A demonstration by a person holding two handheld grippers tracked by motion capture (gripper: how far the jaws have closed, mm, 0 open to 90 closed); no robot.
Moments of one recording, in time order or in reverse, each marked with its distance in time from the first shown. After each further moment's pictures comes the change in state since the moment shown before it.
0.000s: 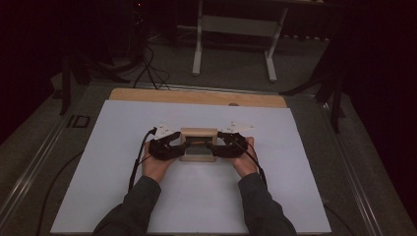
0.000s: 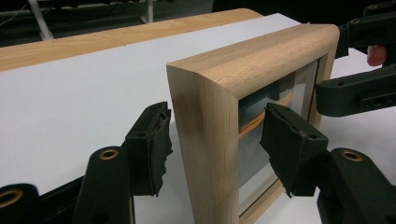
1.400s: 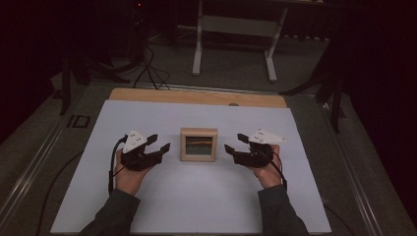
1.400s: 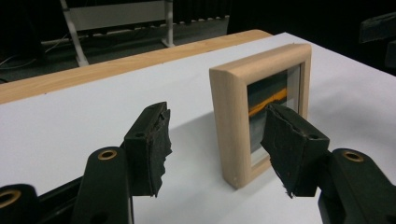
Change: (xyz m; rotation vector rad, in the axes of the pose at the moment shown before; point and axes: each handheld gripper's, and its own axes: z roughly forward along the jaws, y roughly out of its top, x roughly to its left) left arm 0.009 -0.010 -0.085 -0.082 0.074 0.040; right arm -0.007 -0.017 -0.078 -0.119 -0.052 -0.020
